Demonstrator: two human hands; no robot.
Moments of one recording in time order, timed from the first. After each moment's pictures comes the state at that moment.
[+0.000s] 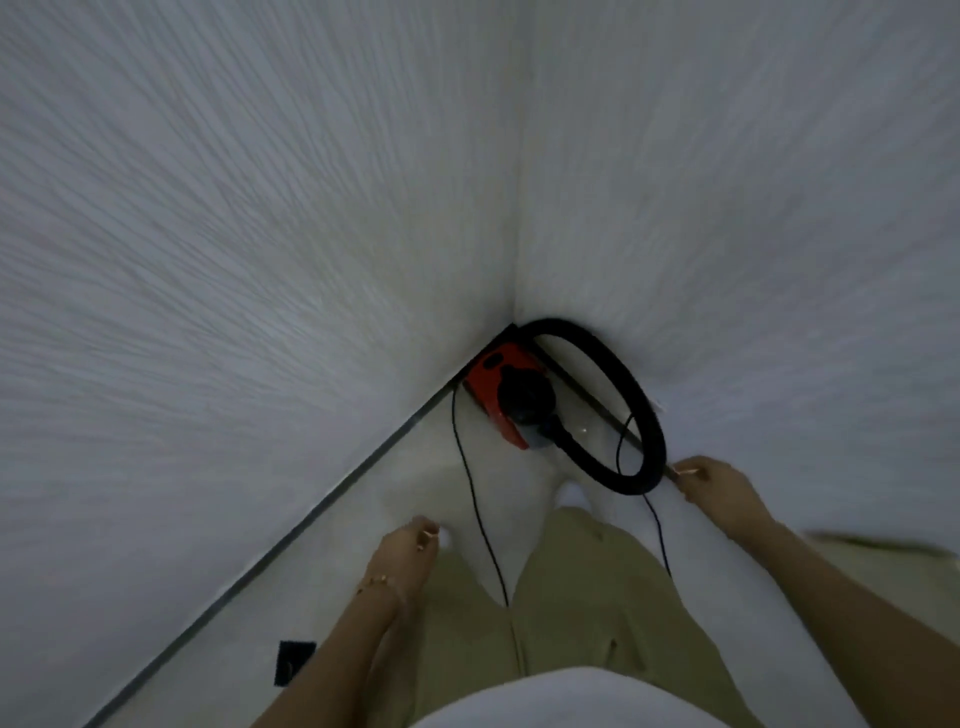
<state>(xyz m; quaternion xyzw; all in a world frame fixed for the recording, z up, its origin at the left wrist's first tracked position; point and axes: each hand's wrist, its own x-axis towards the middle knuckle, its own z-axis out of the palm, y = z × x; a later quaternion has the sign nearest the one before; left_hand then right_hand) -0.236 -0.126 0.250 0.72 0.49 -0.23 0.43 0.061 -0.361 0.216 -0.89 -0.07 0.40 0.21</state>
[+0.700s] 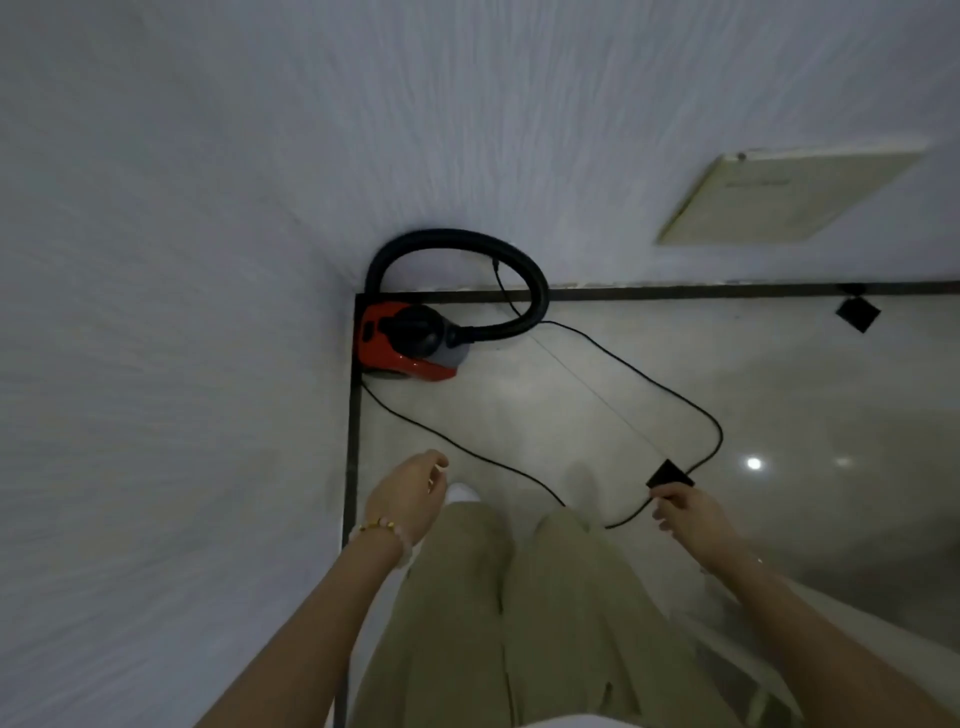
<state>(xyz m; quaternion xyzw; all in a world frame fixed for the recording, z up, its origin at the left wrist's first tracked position) -0.272 -0.087 0.258 0.91 0.05 -0.30 0.28 -0.336 -0.415 0.213 -0.80 0.34 0.31 0.38</state>
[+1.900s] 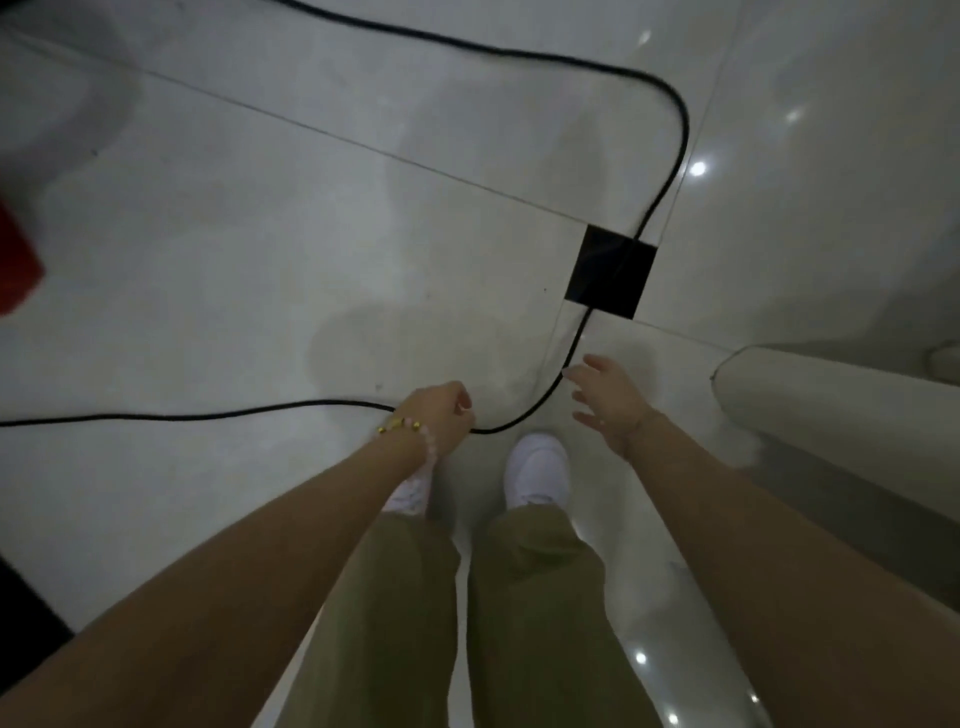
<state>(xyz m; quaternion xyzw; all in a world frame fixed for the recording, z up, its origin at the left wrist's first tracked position) -0.329 -0.398 -0.313 0.78 -0.15 -0.60 0.10 -0.431 -0.568 -0.317 -0.46 0.64 0.25 0.57</state>
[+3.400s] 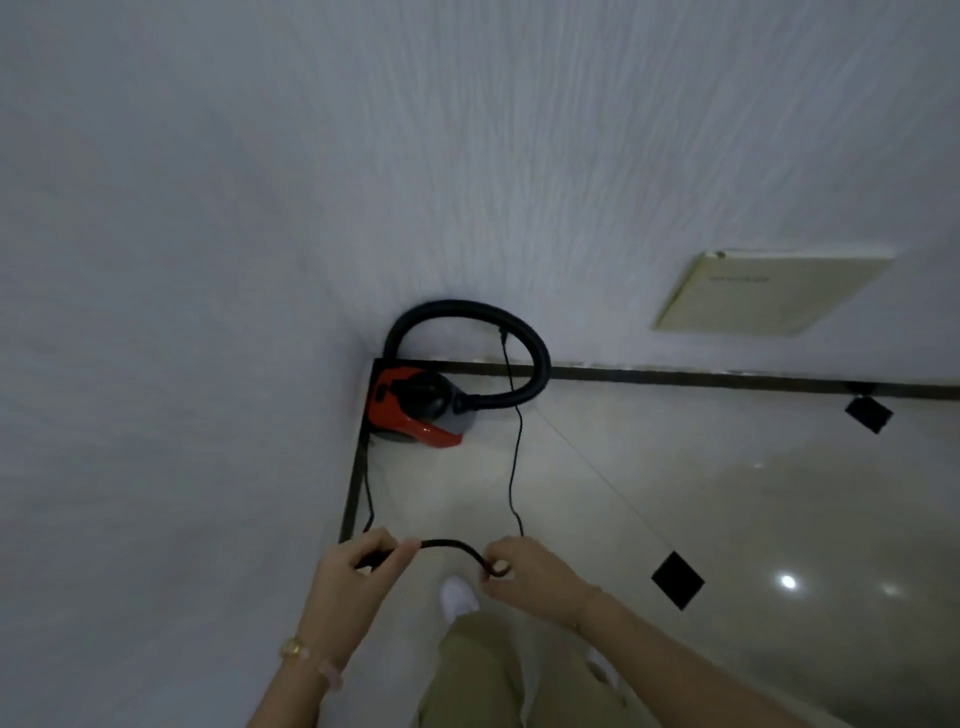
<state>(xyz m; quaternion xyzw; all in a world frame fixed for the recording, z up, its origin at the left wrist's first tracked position) -0.331 -0.095 0.326 0.83 0.15 -0.12 0.52 -0.312 -0.301 0.232 -0.83 -0.09 0.40 0.37</state>
